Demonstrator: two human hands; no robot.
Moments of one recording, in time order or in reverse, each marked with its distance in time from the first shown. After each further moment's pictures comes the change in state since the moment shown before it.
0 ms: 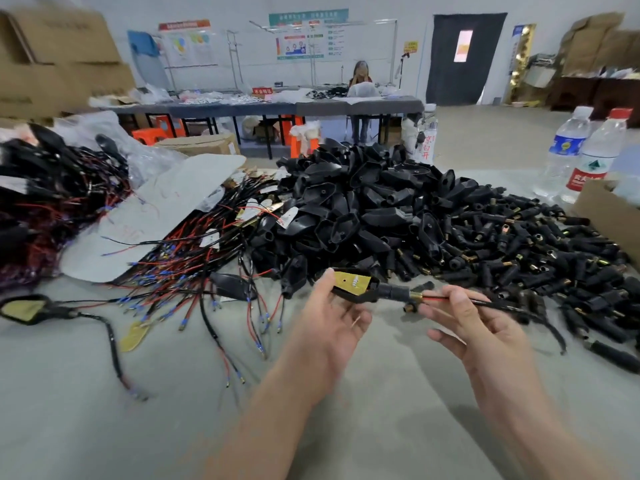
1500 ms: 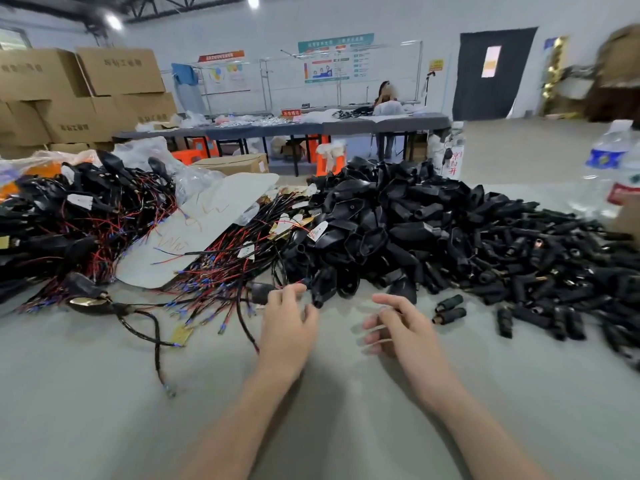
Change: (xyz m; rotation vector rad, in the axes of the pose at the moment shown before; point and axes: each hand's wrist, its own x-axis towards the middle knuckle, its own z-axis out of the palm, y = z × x) left_hand 0.020 0.054 -0.096 1.544 0.512 0.699; right_hand 0.014 0.045 0.090 -0.111 -0.220 0.200
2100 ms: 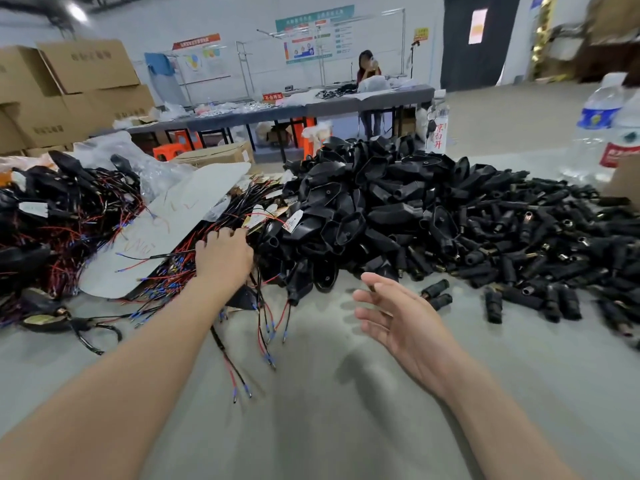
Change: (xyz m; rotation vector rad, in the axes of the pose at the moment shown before) left_hand 0.135 -0.009 -0.025 0.843 -0.098 0.087; right_hand 0.025 -0.007 -0.034 0.396 -0.110 0.182
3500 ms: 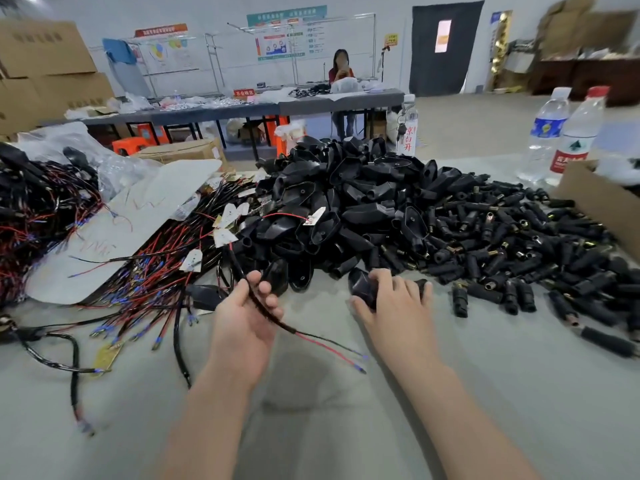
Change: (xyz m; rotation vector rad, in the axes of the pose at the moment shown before) left_hand -0.119 0.073 -0.016 -2.352 -0.343 -0.641; right_hand 0.015 0.011 -0.024 -1.782 0.515 -0.366
